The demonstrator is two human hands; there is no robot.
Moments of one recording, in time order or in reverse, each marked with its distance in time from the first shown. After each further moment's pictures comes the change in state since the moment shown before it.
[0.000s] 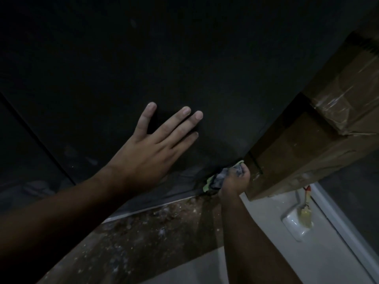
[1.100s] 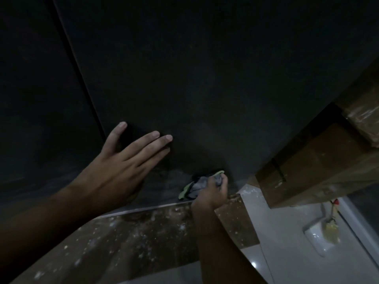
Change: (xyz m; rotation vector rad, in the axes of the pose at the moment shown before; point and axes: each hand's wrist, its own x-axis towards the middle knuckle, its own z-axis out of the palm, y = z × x) left_hand -0.106 -0.044 -0.023 -0.046 -0.148 -0.045; right_hand -0.160 0.001 0.007 0.191 -0.276 0.258
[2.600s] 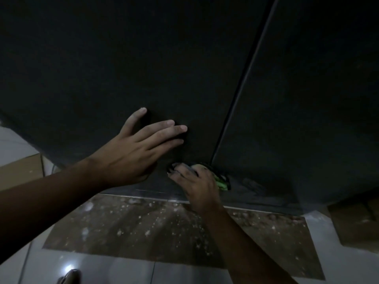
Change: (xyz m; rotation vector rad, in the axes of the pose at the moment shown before) left_hand -0.141 -0.107 0.003 -0.001 -0.084 -0.088; right_hand -0.122 0.092 0.082 -0.977 -1.028 -1.830
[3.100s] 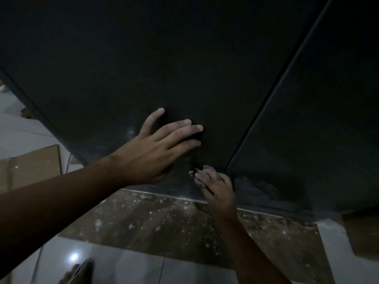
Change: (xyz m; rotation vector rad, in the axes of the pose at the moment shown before) left_hand -0.012 0.001 0.004 -0.060 0.021 -0.047; right_hand -0.021 -0.006 0.005 0.314 0.000 0.305
